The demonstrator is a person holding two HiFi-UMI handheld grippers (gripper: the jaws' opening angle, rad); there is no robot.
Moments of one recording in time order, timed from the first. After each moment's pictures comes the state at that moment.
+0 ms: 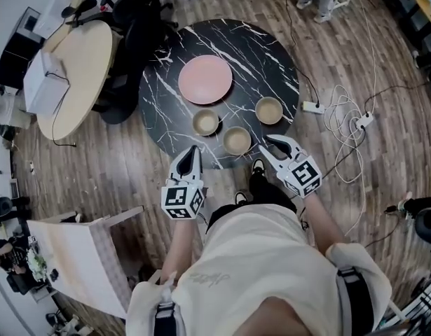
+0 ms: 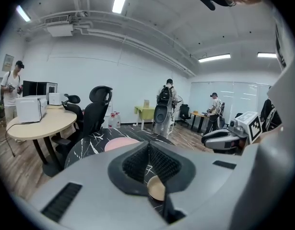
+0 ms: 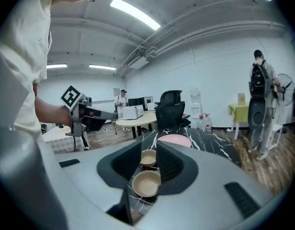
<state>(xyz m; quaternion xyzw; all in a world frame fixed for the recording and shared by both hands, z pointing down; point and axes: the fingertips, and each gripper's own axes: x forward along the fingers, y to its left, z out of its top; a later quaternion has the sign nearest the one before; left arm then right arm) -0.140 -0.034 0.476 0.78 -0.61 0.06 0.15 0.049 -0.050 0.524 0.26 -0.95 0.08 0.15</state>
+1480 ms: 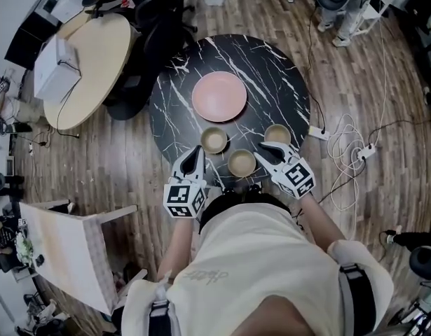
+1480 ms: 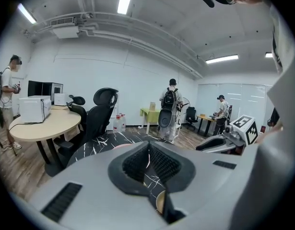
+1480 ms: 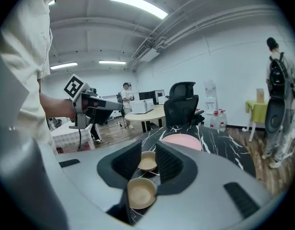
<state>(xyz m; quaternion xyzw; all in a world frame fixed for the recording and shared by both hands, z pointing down) -0.161 -0.092 0.466 0.75 -0.64 0.05 0.16 0.002 -0.113 0.534 0.17 -0.96 0.08 0.18</state>
